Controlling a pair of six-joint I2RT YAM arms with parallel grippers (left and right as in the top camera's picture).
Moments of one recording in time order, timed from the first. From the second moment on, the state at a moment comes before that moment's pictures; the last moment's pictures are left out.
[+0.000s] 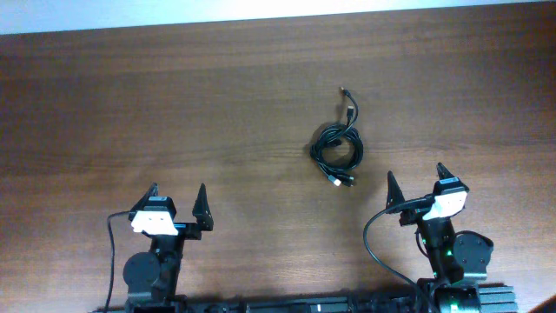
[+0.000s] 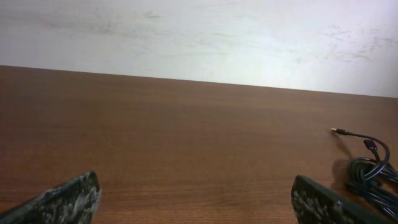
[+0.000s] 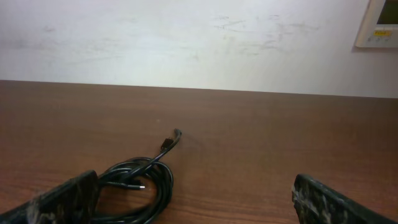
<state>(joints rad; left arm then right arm) -0.02 0.02 0.03 -0.11 0.09 -0.11 -0.09 0.01 0.01 -0.06 -0.22 0.00</state>
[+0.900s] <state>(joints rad) -0.03 0.79 1.03 -0.76 0.42 -0.12 -0.09 0.01 0.01 -0.06 -0.22 0.00</state>
